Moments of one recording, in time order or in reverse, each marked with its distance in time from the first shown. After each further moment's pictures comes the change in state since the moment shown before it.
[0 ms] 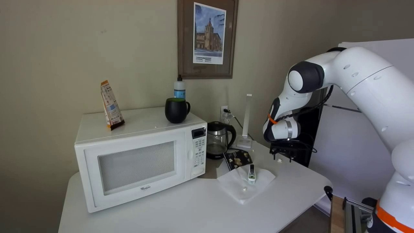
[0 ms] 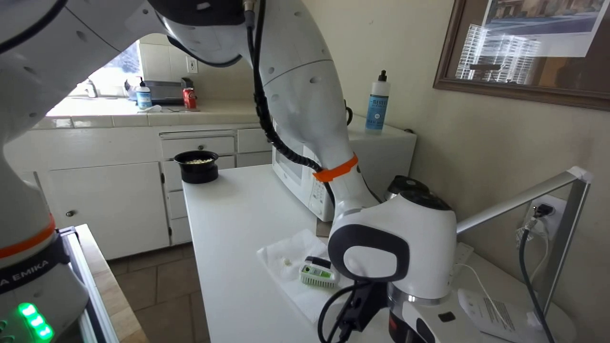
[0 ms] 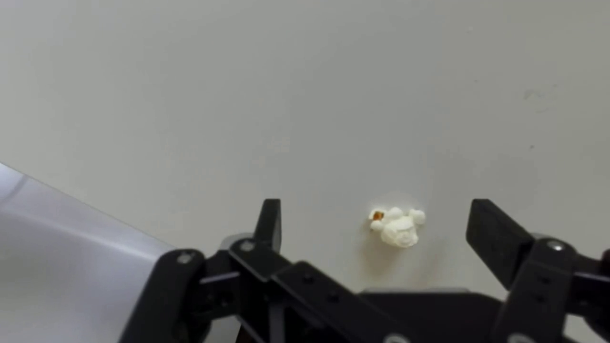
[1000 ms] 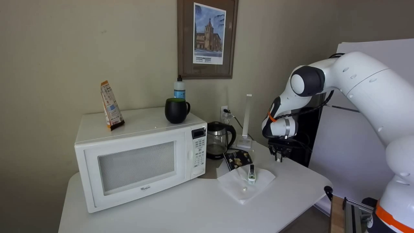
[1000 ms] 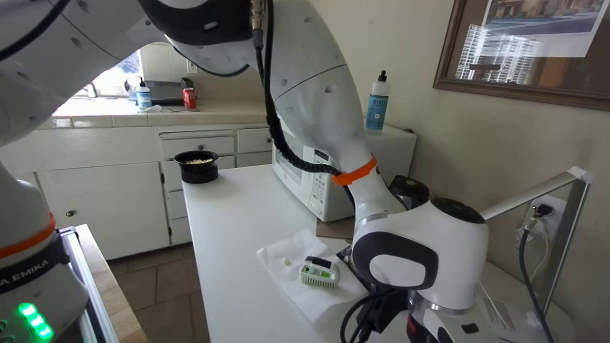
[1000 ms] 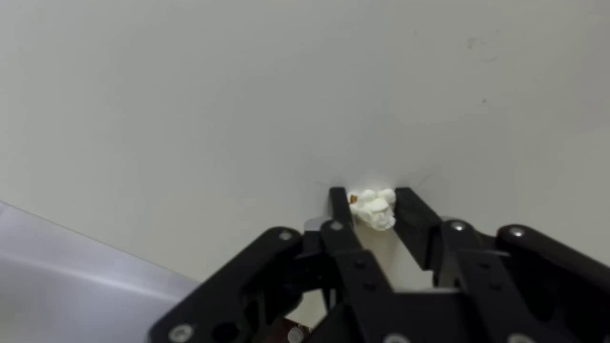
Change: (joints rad) arm -0.102 0.047 0.074 0.149 0.002 -0.107 0.034
